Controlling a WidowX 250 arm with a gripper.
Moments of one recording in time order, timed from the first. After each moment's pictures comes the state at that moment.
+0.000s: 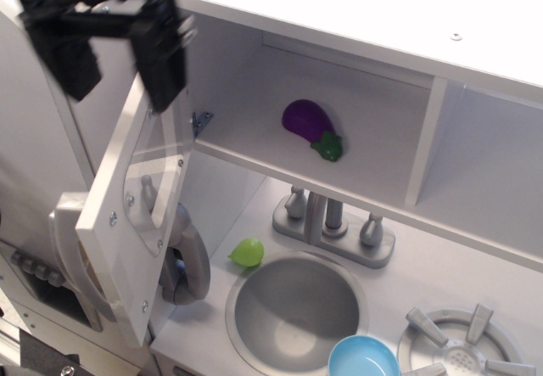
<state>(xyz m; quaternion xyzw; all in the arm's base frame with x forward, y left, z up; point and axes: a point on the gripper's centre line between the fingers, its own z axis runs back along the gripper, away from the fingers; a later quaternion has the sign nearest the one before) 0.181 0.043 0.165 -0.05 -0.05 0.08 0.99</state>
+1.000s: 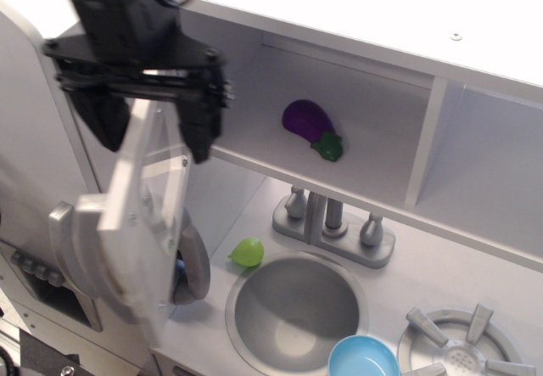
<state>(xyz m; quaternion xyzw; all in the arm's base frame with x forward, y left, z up) 0.197 0.010 0.131 -0.04 -0.06 0.11 0.99</state>
